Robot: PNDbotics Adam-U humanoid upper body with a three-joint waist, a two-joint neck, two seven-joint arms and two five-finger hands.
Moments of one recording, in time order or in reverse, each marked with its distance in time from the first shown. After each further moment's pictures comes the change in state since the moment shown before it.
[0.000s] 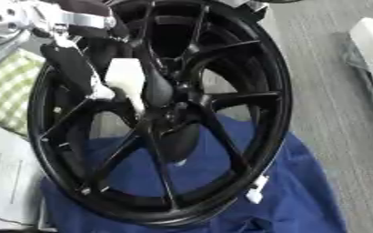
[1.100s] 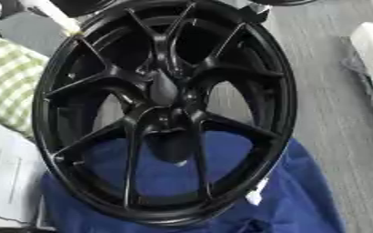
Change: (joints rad) left arm 0.300 0.212 0.553 0.001 0.232 0.023 0.384; right arm 0.010 0.001 -0.022 -0.002 -0.013 -0.021 -0.012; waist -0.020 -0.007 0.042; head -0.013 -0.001
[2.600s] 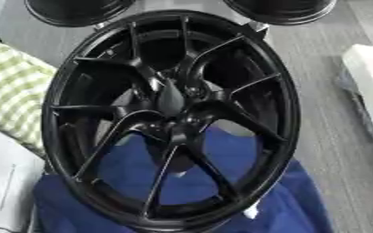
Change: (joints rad) left arm 0.313 -0.044 0.269 0.158 0.110 -0.188 0.058; right arm 0.000 -0.008 -0.015 -0.017 -0.046 -0.019 -0.019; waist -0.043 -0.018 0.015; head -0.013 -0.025
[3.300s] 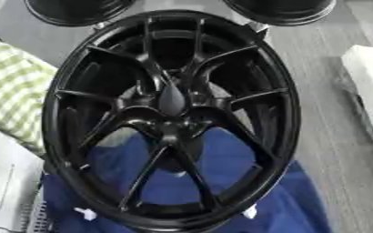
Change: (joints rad) left arm 0.016 -0.227 0.027 -0.168 0.268 -0.123 0.445; right arm -0.026 -0.002 0.007 -0.001 -0.027 -0.003 0.002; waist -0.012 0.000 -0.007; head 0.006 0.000
